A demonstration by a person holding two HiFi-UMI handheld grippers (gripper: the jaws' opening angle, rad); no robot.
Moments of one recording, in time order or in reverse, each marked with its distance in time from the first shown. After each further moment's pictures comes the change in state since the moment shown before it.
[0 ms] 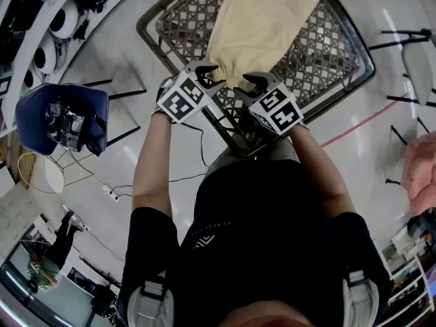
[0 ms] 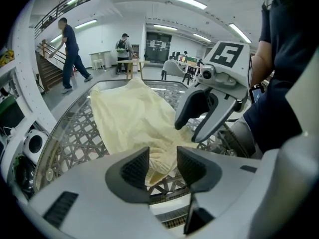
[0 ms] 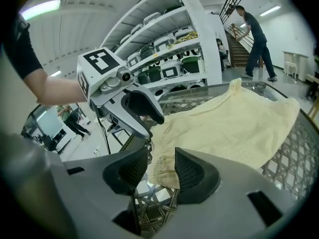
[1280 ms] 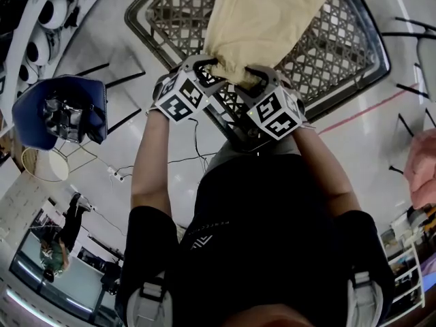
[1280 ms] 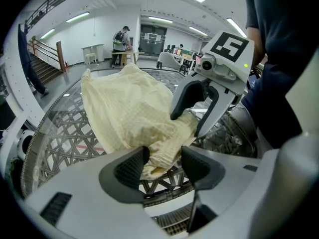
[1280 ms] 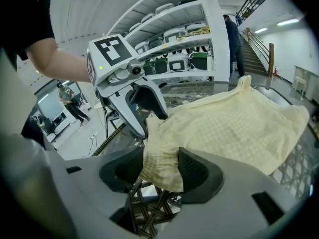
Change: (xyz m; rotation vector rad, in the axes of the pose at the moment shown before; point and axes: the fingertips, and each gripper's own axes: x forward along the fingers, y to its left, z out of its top) left arm 0.027 0.003 -0.031 0.033 0.079 -0.062; right arm 0.024 -0.008 -0.023 -0.123 0.075 -0.013
